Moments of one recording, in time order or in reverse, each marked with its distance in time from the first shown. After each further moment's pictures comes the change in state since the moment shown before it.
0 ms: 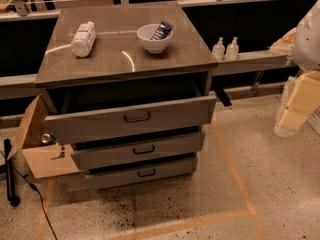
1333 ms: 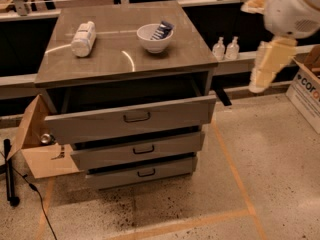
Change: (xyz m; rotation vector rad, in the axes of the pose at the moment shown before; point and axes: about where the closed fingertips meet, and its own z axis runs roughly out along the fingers) arm -0.050 -0.089 0.005 0.195 -0.115 -0.233
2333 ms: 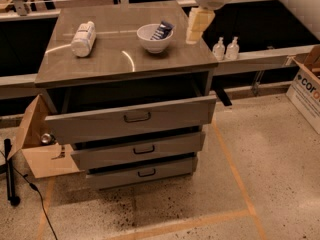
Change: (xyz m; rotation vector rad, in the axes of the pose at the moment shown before) arm -0.100 -0.160 0.079 0.412 -0.070 -0.174
